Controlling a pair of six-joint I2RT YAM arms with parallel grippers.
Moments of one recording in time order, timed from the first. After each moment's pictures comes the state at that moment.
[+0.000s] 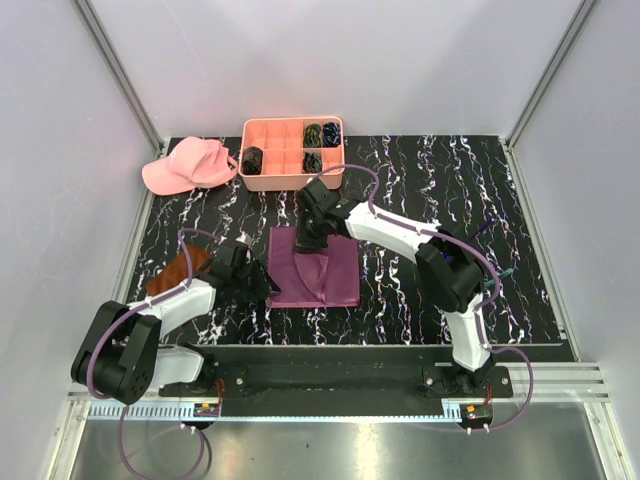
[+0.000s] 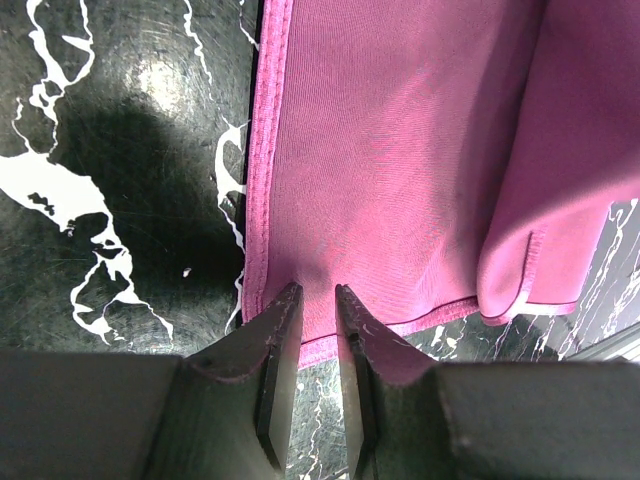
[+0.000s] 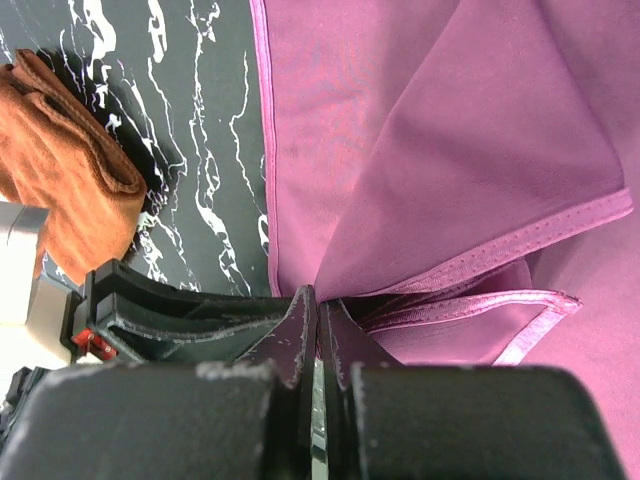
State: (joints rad) left arm -0.36 1.26 0.44 -0.11 0.24 -0.76; right arm 0.80 2.05 1.63 -0.53 -0.13 0.85
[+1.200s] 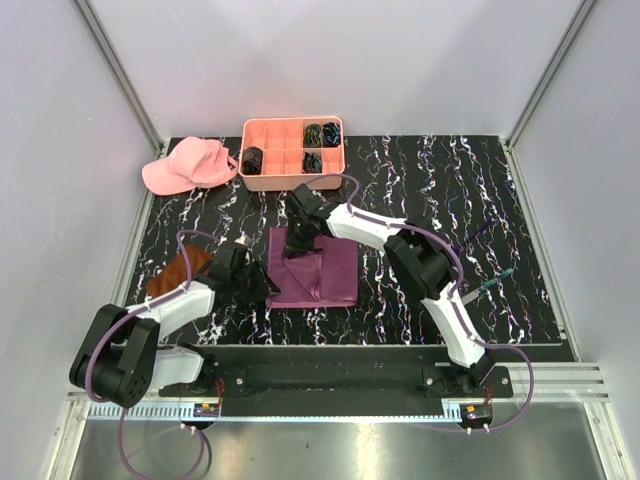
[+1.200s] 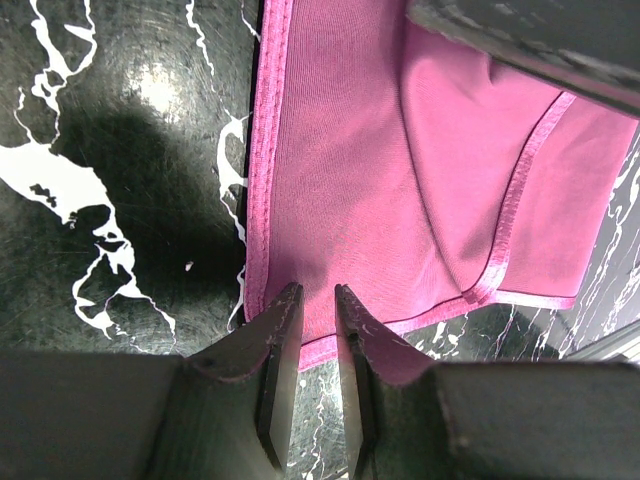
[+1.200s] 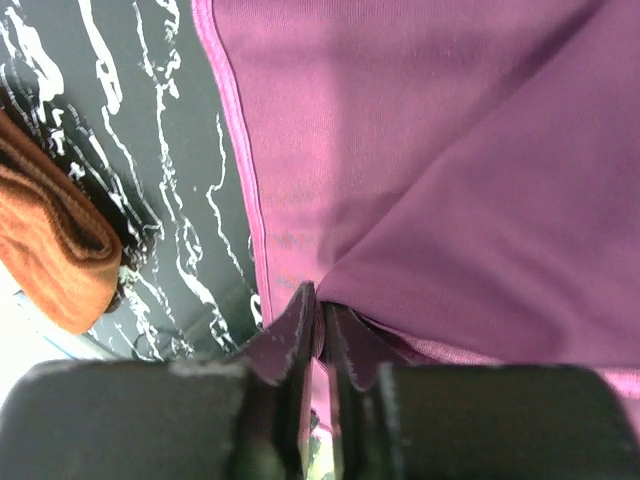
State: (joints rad) left arm -0.36 1.24 0.42 -0.10 0.24 -0.76; right arm 0.80 2.29 1.79 -0.49 -0.20 0.88
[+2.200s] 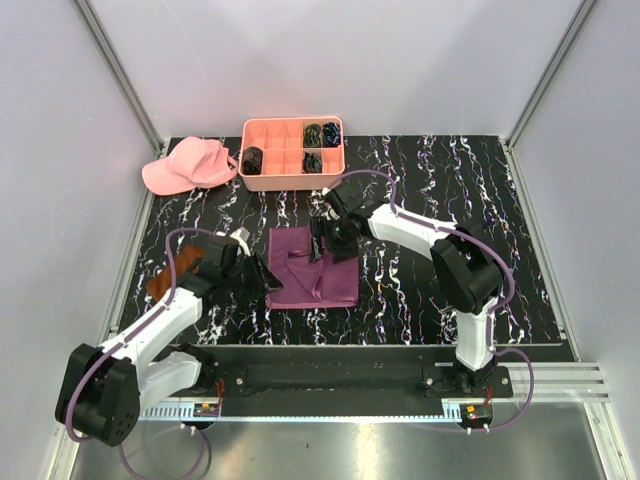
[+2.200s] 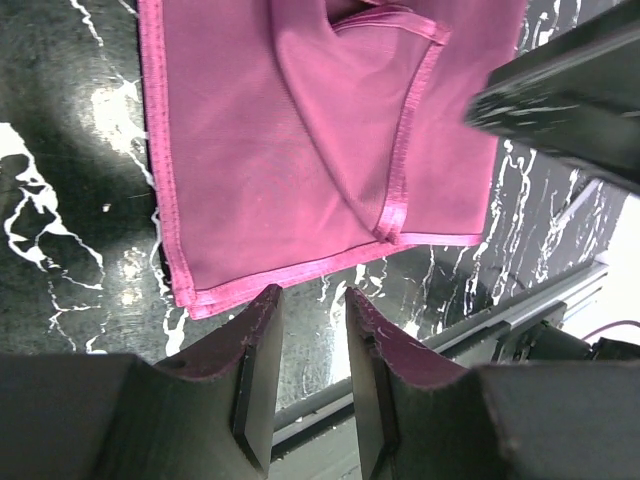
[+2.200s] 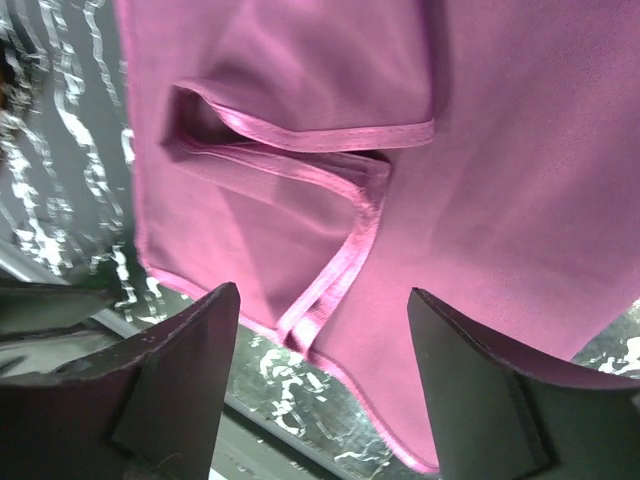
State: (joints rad) left arm -0.36 1.03 0.49 -0.30 0.33 -0.76; right arm 0.69 1.96 1.44 -0.54 -0.27 0.55
